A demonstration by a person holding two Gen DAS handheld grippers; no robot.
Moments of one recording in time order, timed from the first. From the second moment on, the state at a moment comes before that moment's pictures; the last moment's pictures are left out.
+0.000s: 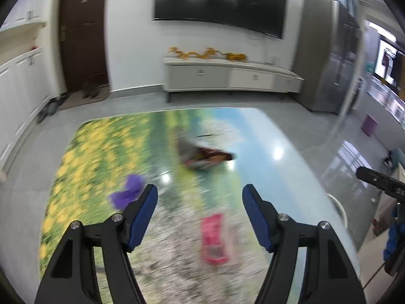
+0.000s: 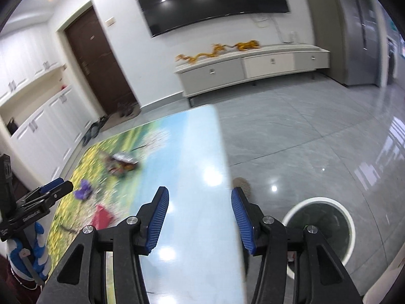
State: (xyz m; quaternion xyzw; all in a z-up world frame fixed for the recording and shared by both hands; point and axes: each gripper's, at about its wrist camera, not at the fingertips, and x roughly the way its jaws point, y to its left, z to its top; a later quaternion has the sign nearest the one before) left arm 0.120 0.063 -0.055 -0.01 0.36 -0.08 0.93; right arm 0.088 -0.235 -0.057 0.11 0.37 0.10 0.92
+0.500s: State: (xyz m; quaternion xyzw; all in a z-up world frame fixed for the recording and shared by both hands) left arm 0.097 0.147 -0.067 -0.05 0.34 -0.03 0.94; right arm 0.103 -0.131 -0.047 0.03 0.40 0.15 0.91
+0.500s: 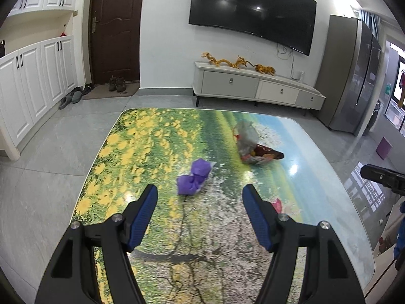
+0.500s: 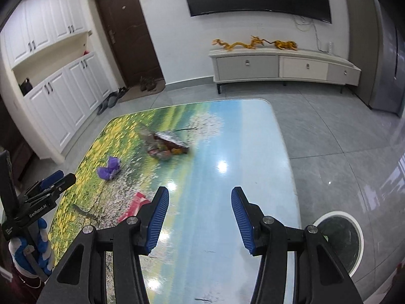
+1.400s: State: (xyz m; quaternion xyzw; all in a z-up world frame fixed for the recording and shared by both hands) left arm 0.225 0.099 -0.107 -0.07 0.40 -0.13 0.90; right arm 0.219 -0.068 -0.089 -0.06 0.43 0.24 0.87
